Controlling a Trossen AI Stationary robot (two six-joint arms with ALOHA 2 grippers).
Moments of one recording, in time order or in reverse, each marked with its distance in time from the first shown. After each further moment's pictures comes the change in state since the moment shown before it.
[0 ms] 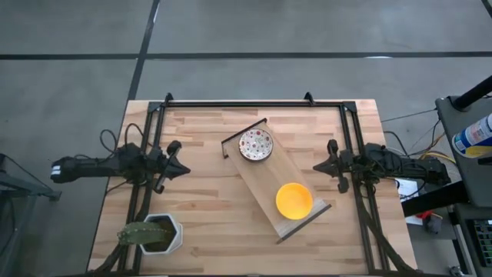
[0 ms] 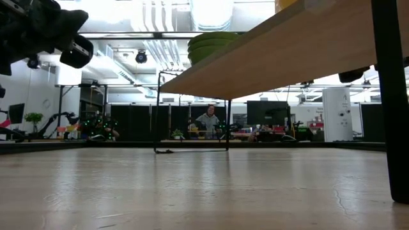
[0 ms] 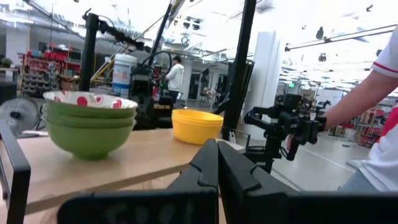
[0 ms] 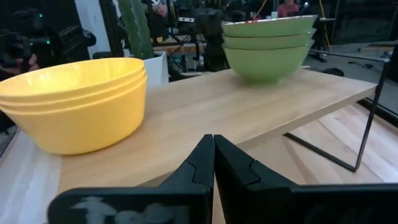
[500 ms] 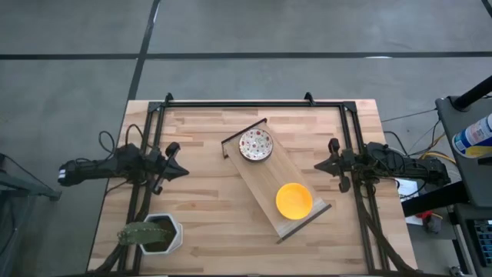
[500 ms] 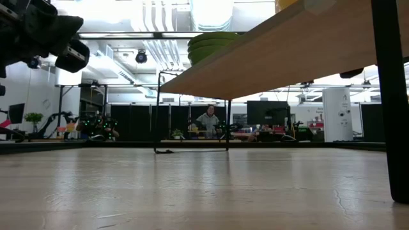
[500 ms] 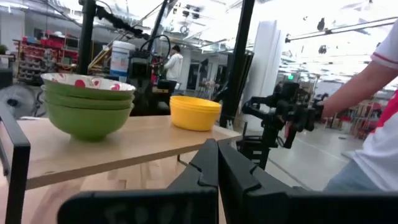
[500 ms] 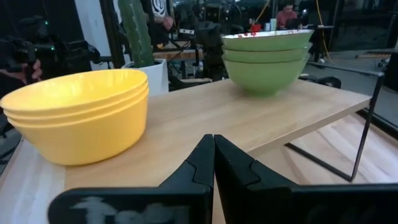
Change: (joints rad) left arm 0.000 -0.191 -0.001 -0.195 0.014 -0.009; right arm 0.000 0.000 0.024 -0.002 0.003 -0.008
